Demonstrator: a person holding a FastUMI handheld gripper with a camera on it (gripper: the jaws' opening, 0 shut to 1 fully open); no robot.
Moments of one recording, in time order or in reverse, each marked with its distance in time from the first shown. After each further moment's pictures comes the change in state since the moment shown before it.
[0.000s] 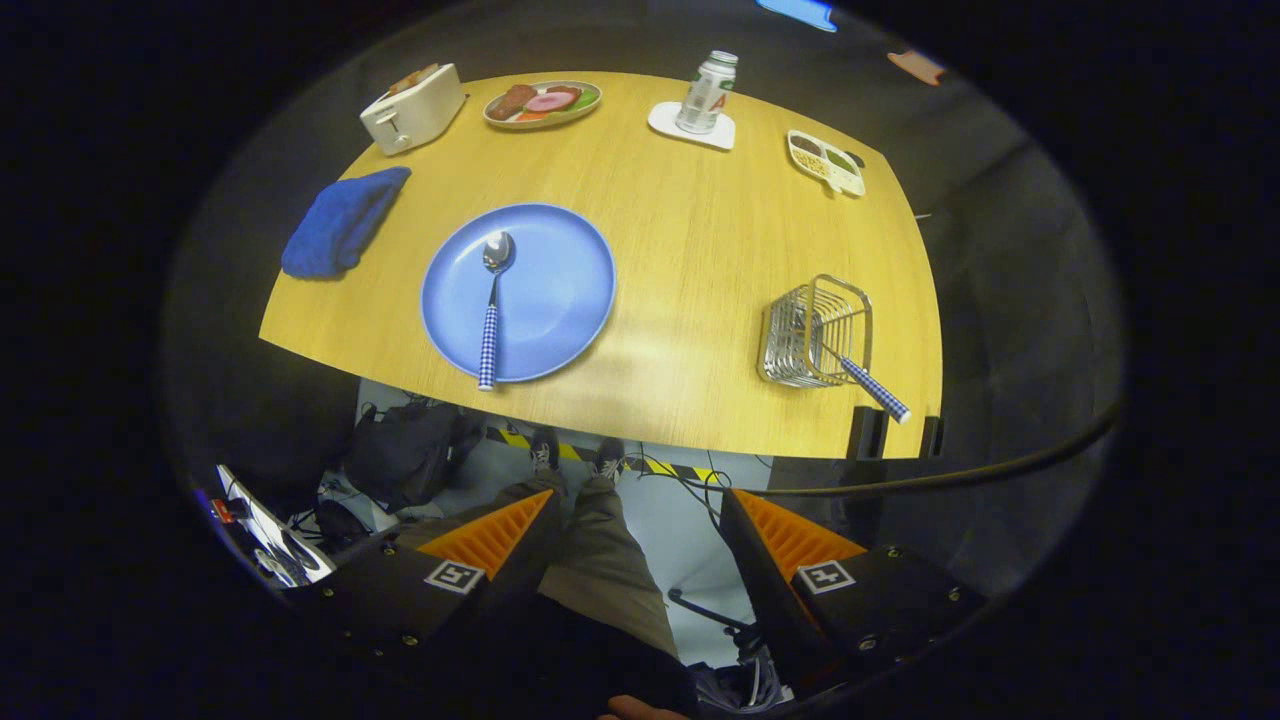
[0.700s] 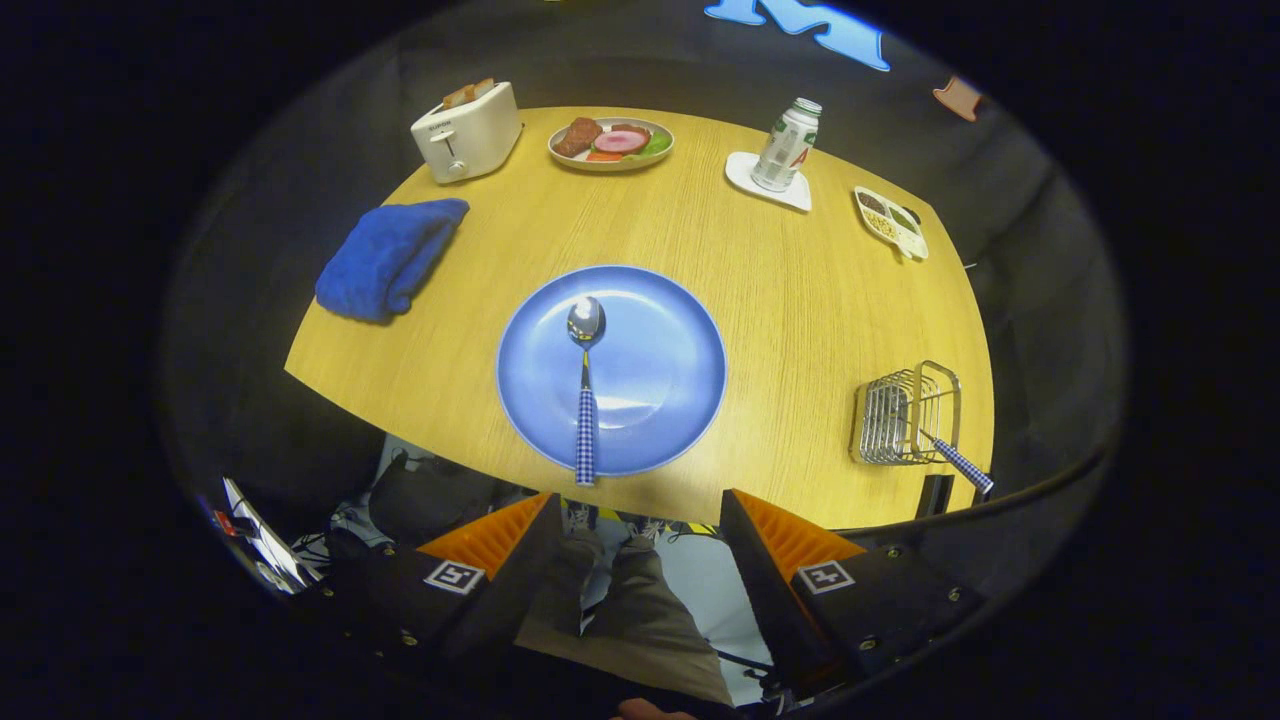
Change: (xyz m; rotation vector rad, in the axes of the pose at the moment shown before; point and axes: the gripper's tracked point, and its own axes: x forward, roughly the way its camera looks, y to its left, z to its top) arm 0.033 0.077 0.058 -0.003 -0.176 0.072
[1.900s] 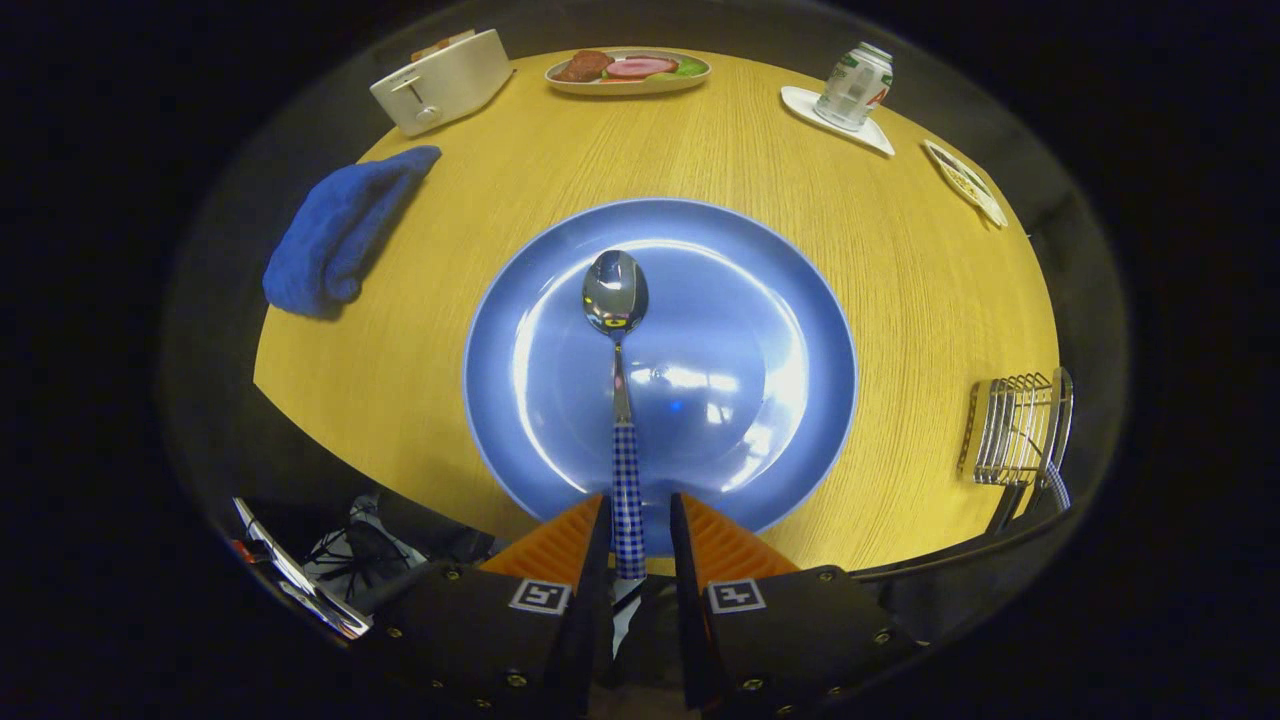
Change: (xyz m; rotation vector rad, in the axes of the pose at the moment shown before) arm 0.107 0.037 0.004 0.010 0.185 0.075
